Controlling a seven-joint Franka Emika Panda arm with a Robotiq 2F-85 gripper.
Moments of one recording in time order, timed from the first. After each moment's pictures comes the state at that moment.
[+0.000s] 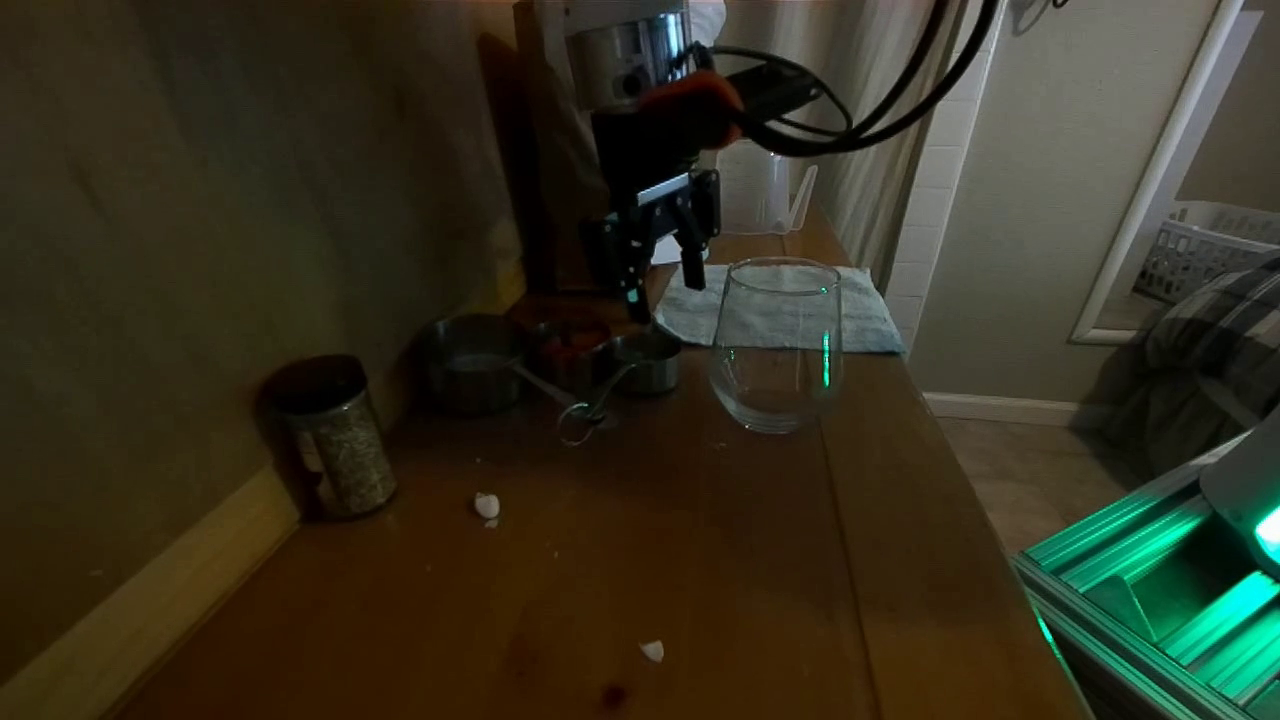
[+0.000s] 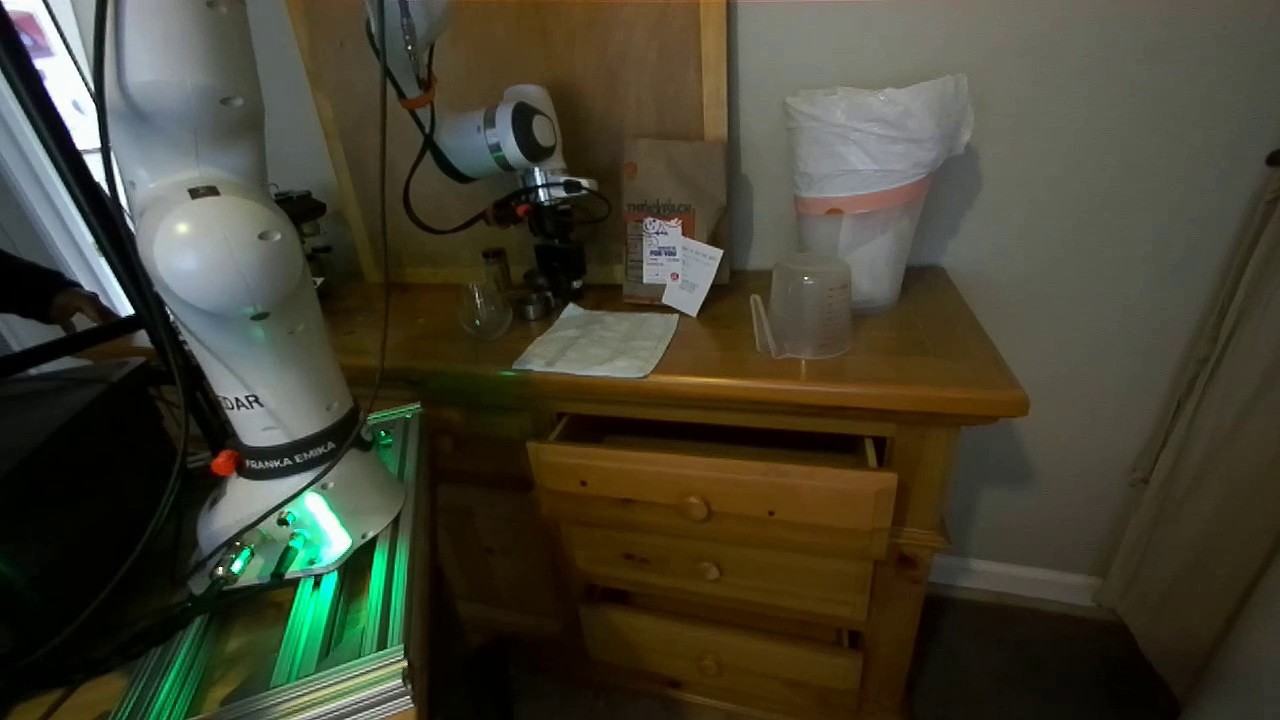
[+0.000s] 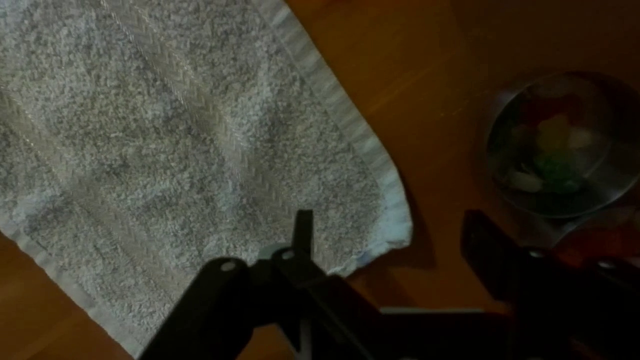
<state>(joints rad) 0.41 0.19 0.36 -2.30 -0.30 2.35 0.70</state>
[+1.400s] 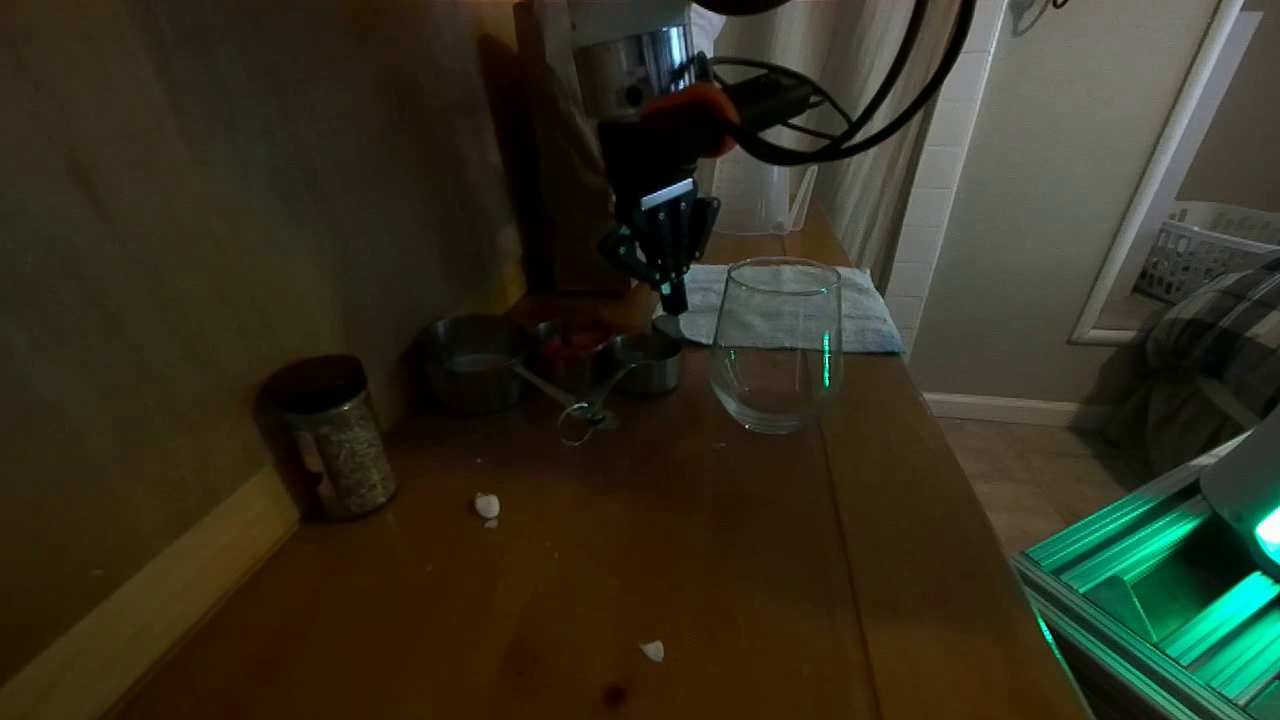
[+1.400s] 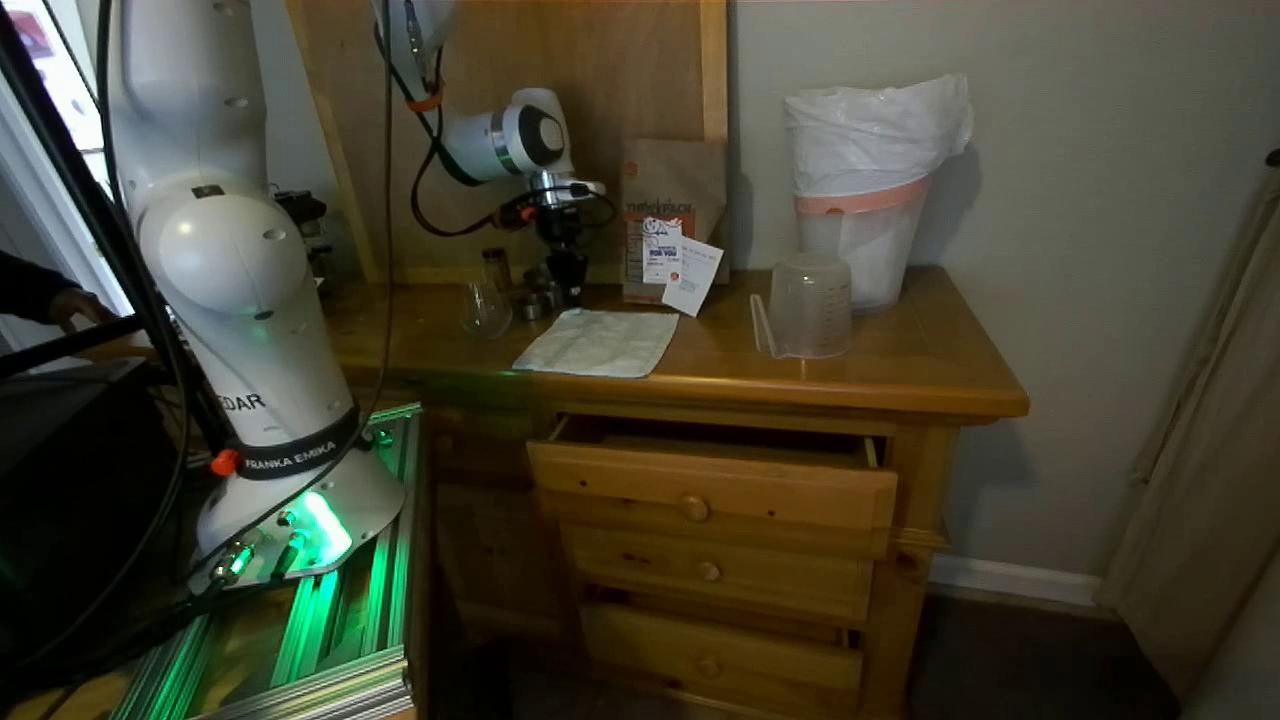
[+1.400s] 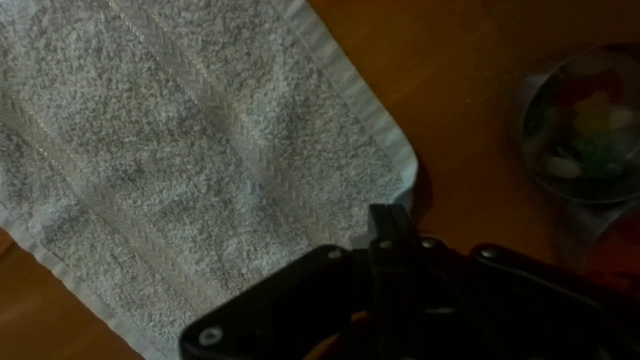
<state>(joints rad) 0.44 0.20 0.31 -2.29 -0.30 2.35 0.72</state>
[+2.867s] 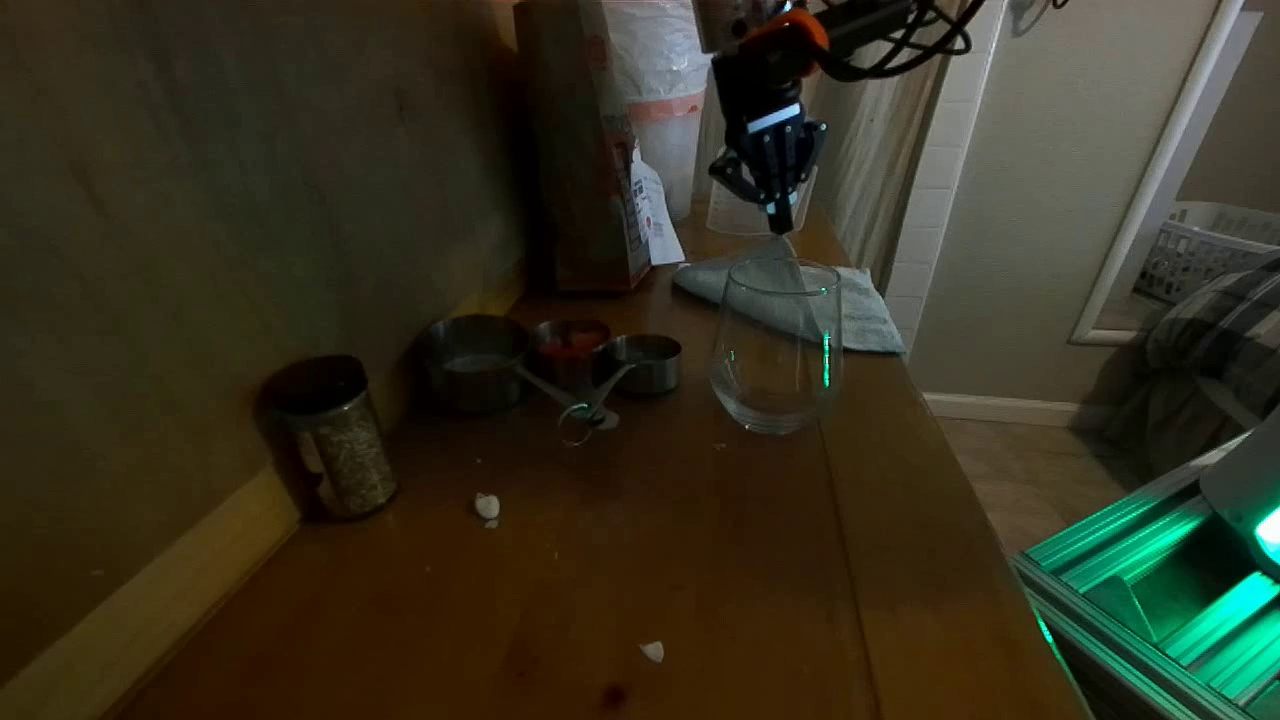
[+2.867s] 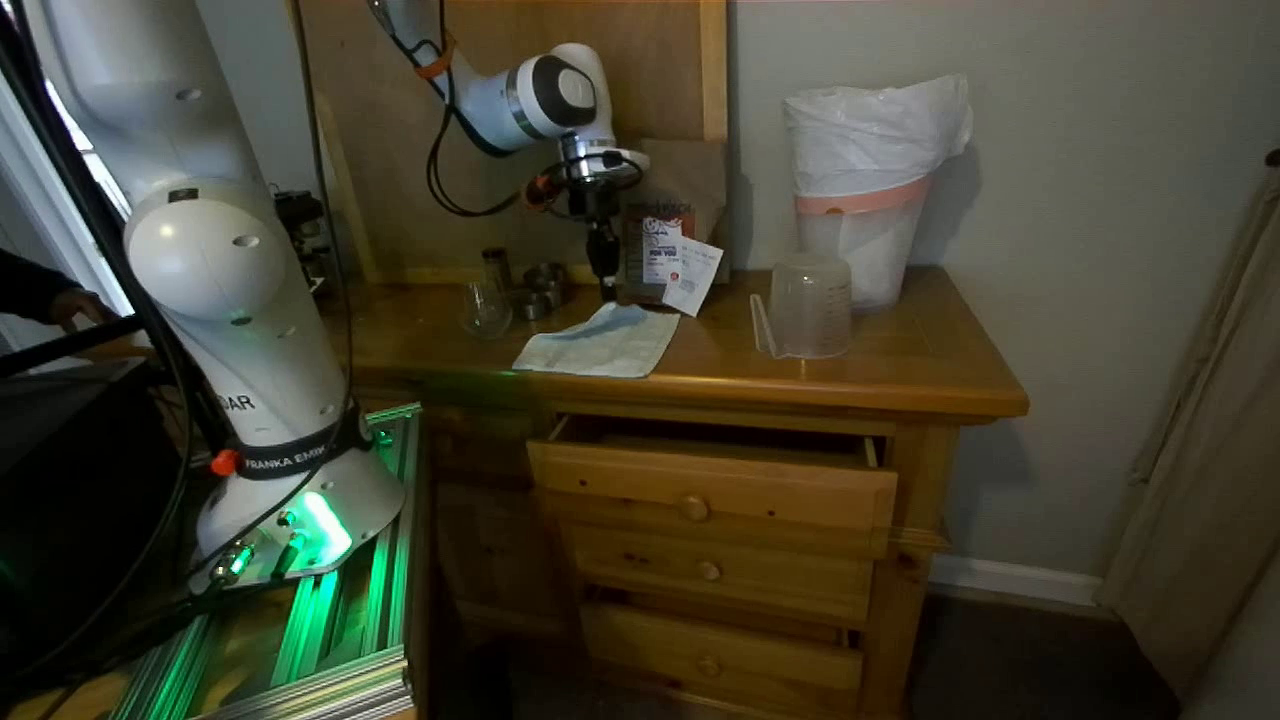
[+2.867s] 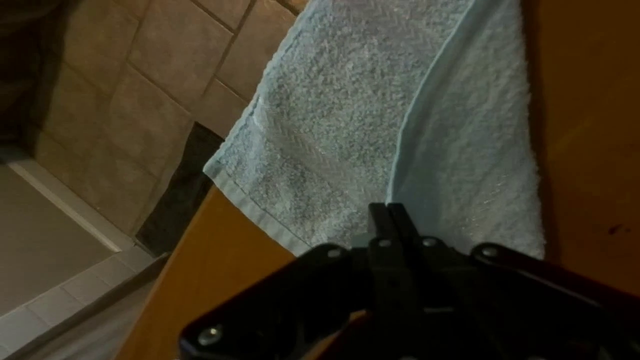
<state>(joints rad) 0.28 0.00 0.23 -2.39 -0.30 2.19 0.73</state>
